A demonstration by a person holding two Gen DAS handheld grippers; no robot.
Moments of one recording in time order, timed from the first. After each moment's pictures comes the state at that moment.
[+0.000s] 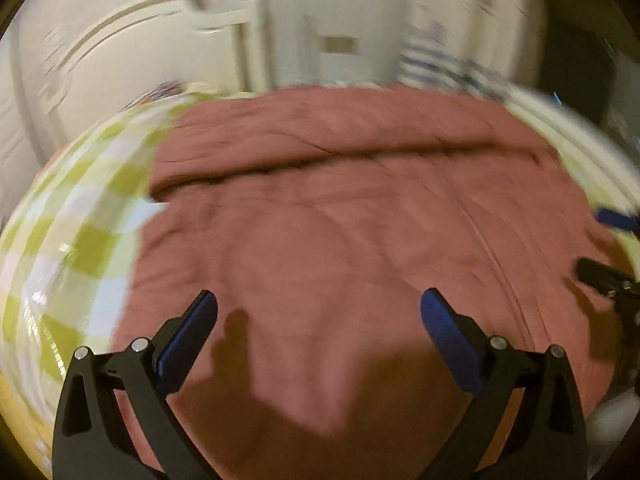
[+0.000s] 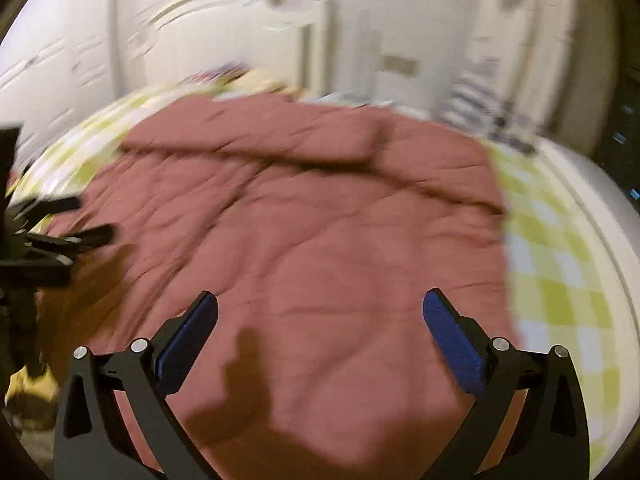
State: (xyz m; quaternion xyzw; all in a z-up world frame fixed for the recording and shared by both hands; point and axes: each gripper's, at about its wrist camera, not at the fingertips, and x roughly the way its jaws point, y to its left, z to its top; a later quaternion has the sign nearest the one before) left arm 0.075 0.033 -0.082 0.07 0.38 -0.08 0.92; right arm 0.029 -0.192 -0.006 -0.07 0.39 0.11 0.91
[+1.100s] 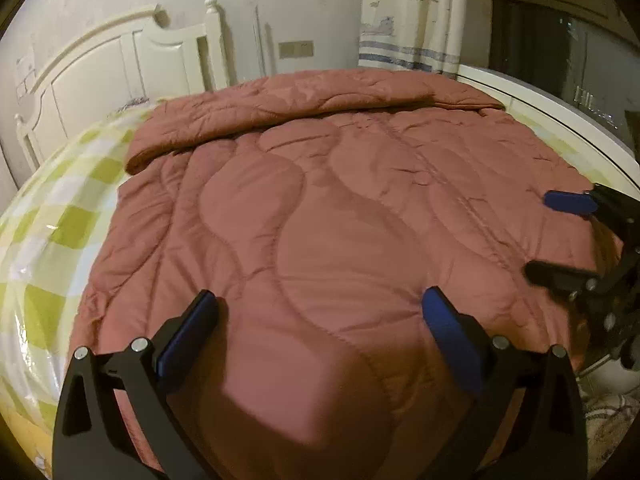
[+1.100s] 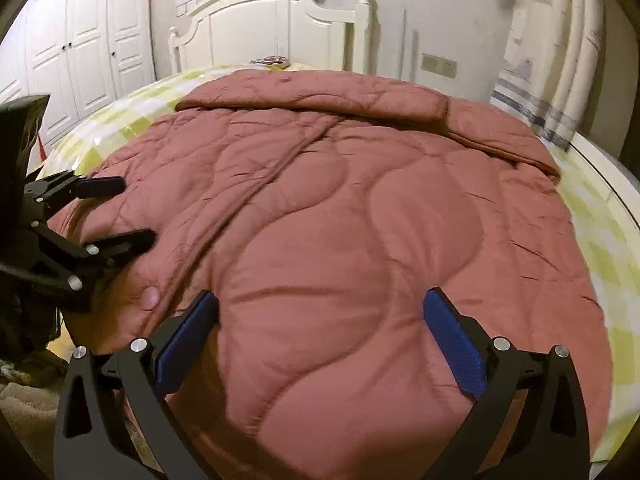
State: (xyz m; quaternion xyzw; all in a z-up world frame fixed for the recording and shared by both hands) left arm 0.016 0.047 -0.101 0.08 0.36 -0.13 0.92; right arm -0.019 -0.180 -0.036 -0.06 0.37 0.15 0.92
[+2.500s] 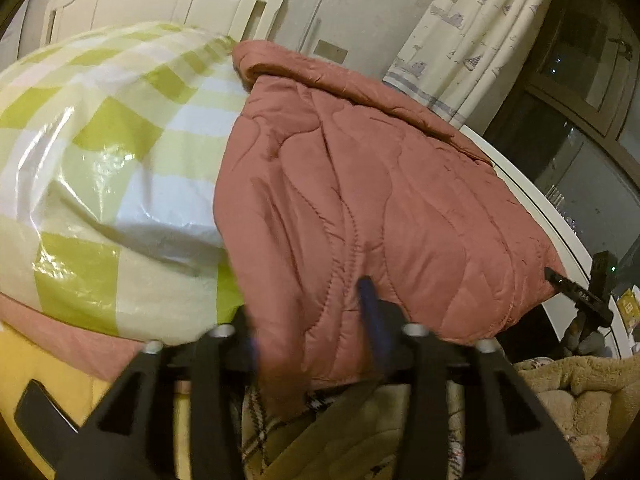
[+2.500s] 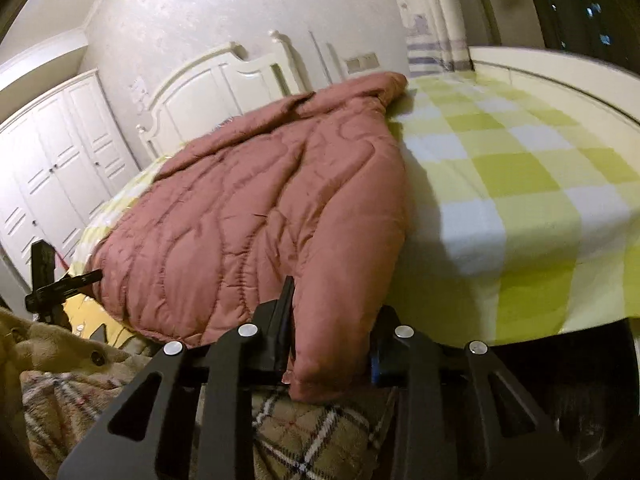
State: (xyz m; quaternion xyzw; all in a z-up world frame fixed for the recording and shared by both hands) left arm -0.038 0.185 -0.134 -0.14 0.37 -0.18 0.90; right arm -0.124 -0.345 -0.070 0.15 0.33 0.13 0.92
